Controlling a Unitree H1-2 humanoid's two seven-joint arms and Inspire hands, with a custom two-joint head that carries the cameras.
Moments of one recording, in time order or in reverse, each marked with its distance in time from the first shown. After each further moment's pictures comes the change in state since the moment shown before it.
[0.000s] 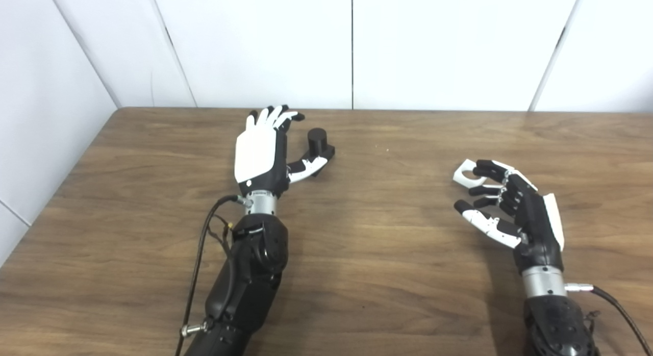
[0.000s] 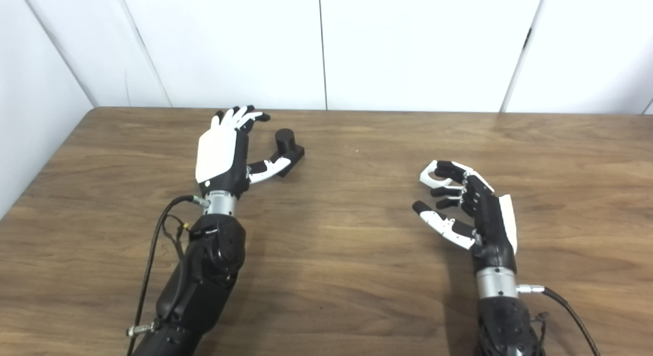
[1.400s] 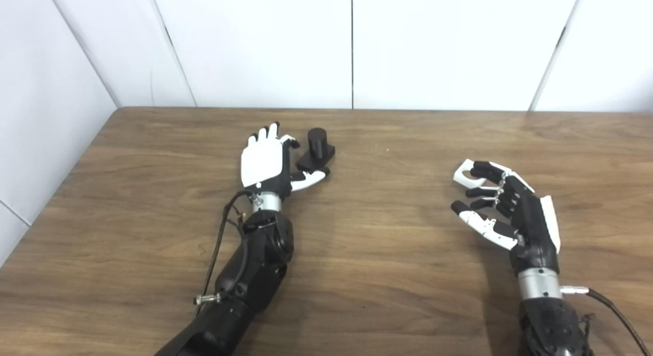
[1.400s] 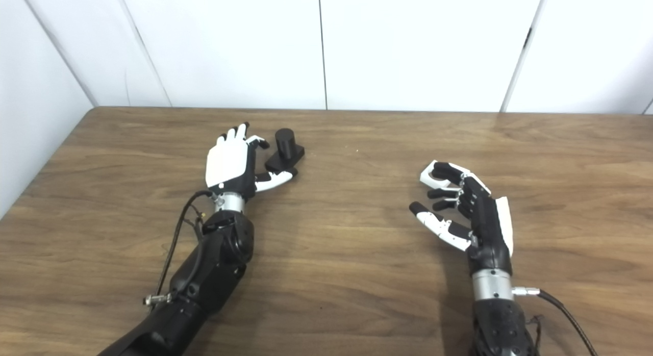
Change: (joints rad) left arm -0.123 0.033 -0.105 0.308 -0.052 0.106 0.043; right arm 0.011 0.024 0.004 -0.008 -0.003 0.000 -0.007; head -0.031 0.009
